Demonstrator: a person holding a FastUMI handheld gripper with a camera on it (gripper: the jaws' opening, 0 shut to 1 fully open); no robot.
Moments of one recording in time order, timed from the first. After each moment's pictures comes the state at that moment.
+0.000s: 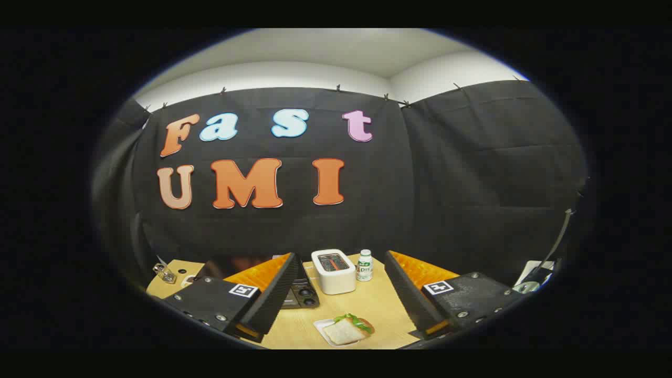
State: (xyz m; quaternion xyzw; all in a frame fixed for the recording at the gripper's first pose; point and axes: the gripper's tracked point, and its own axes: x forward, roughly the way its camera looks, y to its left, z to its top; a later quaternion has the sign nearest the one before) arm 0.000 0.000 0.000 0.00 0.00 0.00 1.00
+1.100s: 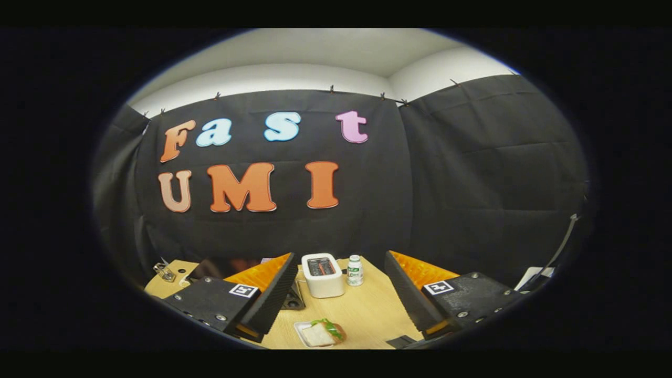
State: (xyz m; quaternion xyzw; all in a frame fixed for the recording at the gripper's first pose) arm 0.016 -0.066 0.011 0.01 0.01 0.01 1.00
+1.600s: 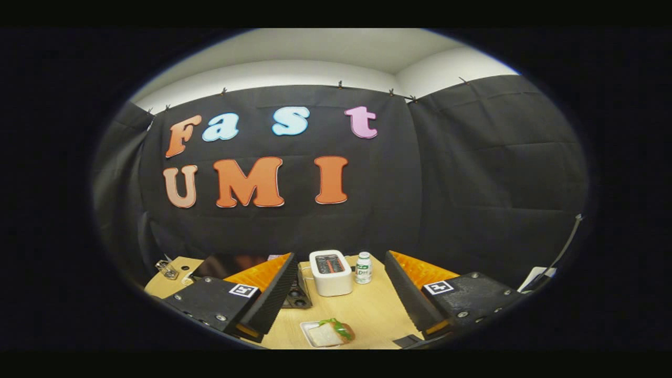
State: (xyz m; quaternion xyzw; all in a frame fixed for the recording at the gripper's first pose) arm 0.027 -0.029 0.006 0.00 0.02 0.04 1.00
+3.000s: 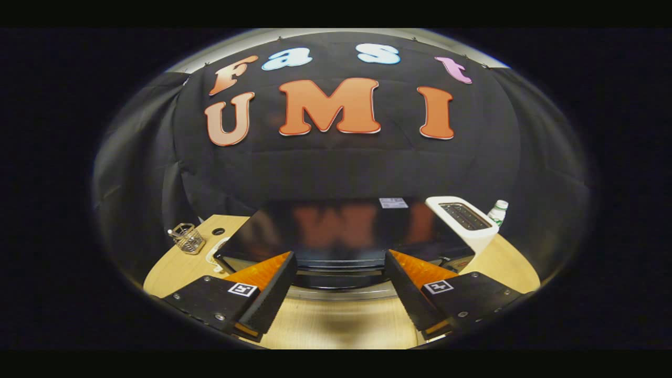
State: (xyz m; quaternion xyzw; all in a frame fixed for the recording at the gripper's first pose) arm 0.118 0.244 -0.207 -0.04 0.19 0.18 0.97
